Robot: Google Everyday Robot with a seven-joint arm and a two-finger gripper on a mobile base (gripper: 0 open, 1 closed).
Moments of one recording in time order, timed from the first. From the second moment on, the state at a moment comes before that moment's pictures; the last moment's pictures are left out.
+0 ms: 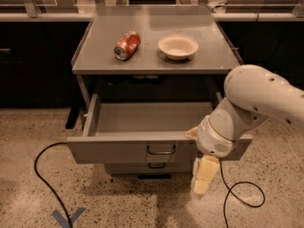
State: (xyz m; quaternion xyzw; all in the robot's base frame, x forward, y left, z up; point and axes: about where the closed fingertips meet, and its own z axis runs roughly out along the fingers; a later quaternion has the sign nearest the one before) arm 0.417 -0.102 0.725 -0.67 0.71 0.19 0.11
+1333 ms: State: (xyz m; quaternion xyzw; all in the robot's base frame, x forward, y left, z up) arm 0.425 -0.108 0.659 -0.66 0.72 0.21 0.07
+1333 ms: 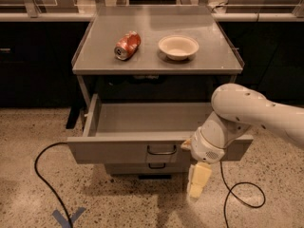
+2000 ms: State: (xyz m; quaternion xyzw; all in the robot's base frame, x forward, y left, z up) arm 0.467 -0.110 0.652 -0.67 0.72 0.19 0.07
